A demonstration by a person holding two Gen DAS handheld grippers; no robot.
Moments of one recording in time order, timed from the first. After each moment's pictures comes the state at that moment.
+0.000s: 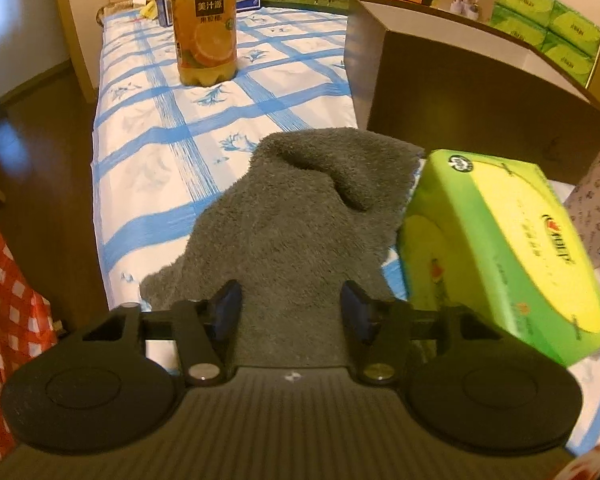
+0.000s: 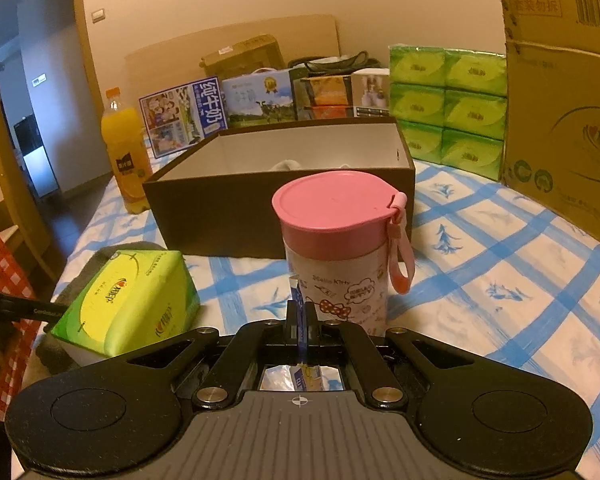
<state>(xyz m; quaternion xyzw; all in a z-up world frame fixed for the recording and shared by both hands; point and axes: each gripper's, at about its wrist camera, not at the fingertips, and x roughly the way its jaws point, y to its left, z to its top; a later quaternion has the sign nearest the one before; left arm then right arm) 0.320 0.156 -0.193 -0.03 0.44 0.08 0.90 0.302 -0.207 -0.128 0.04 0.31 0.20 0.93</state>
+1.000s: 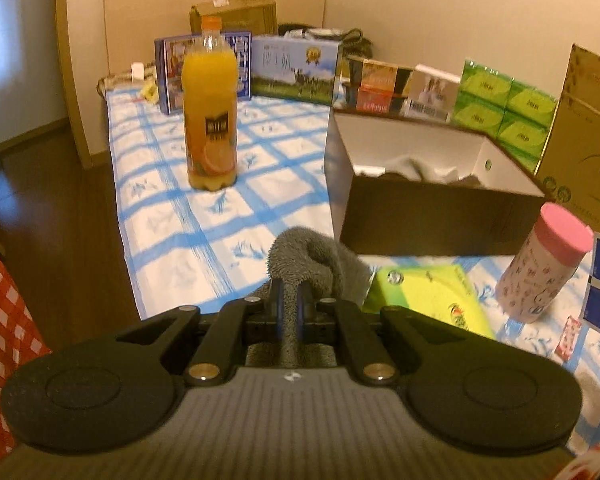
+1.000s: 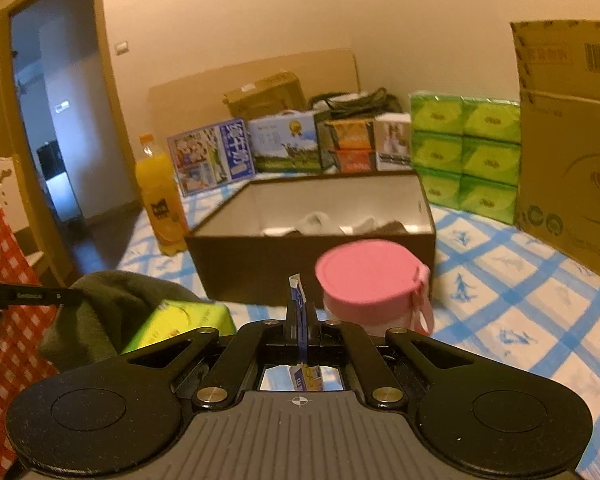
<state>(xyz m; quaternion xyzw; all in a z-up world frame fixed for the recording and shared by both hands) 0.274 0.162 -0.085 -0.03 0.33 0.05 0.94 0.287 -0.203 -0.074 0.06 0.26 0.24 0.93</state>
